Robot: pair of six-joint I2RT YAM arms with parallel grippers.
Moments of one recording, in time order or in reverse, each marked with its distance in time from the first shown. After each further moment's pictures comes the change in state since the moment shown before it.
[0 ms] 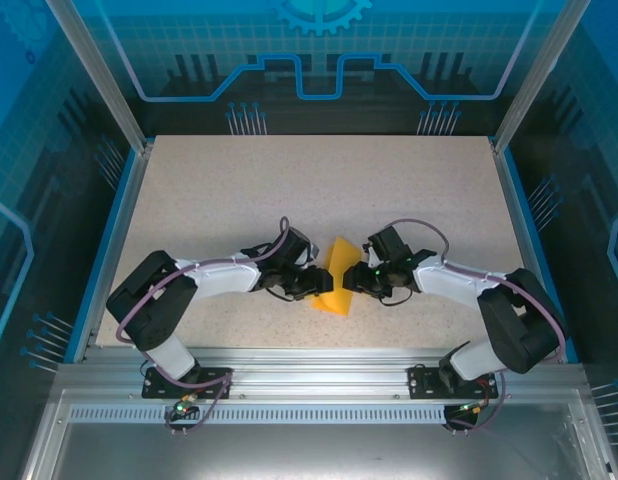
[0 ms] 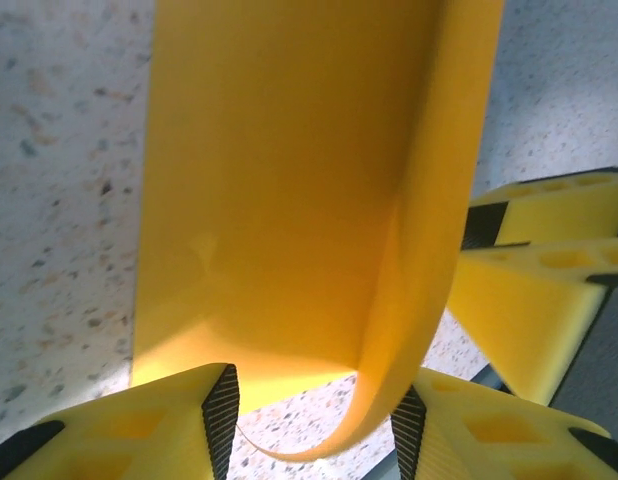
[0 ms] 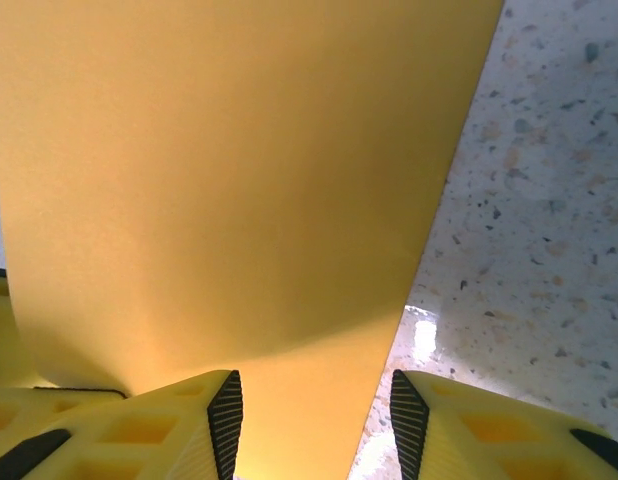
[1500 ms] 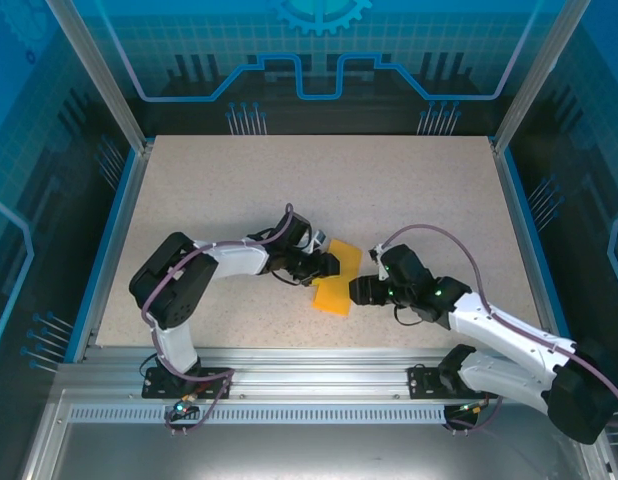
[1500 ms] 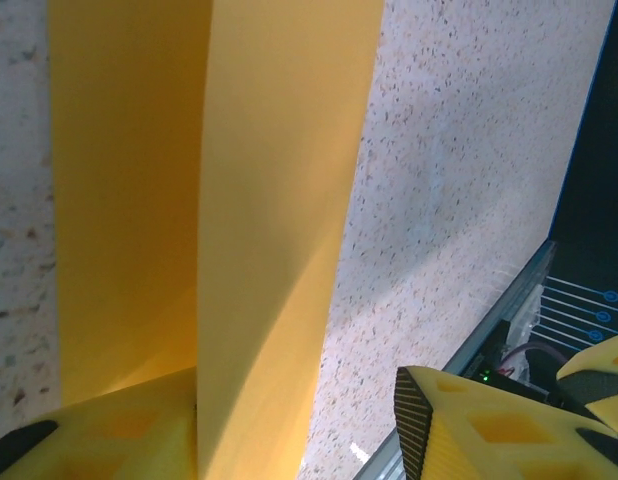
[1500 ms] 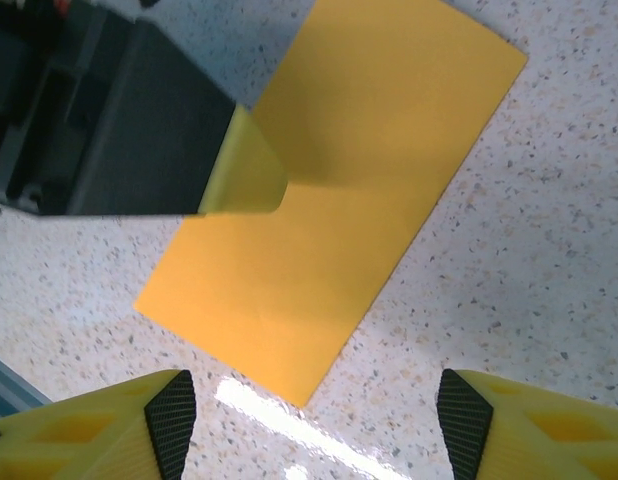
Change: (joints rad) left arm 0.095 0.168 0.119 0.089 0.187 0.031; right arm 0.167 -0.452 -0.111 -0.109 0.302 -0.216
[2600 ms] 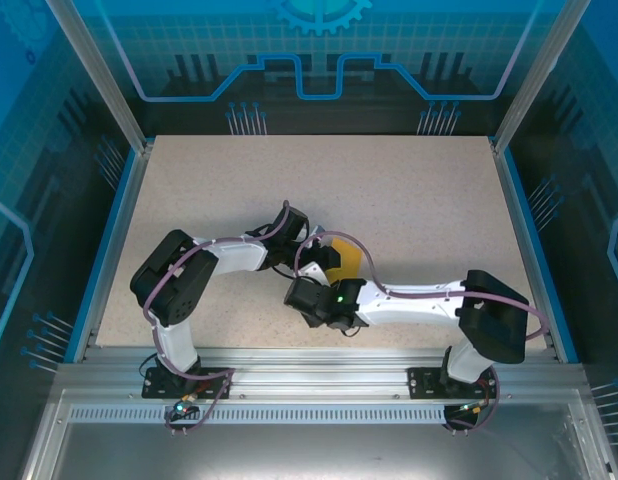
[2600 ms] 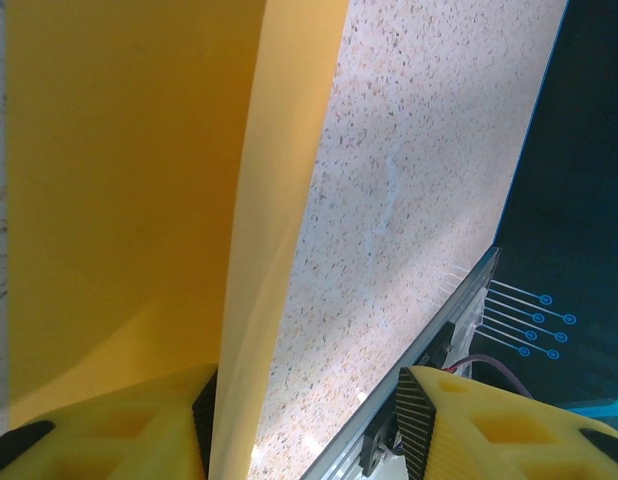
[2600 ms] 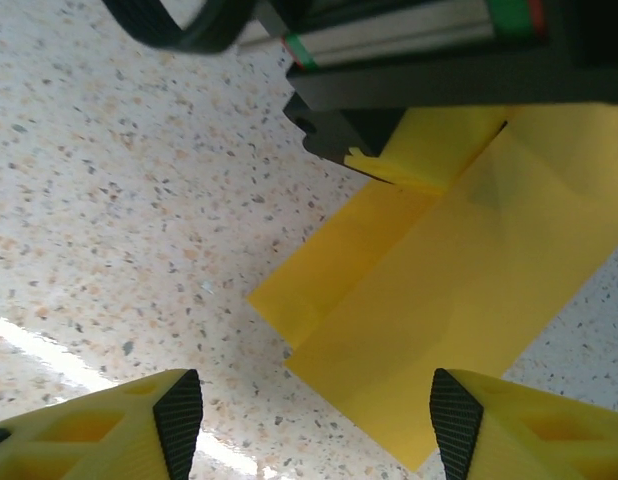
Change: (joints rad) left arm 0.028 0.010 0.019 0.034 0.067 -0.076; right arm 0.497 0.612 0.437 -0.190 0.502 0.047
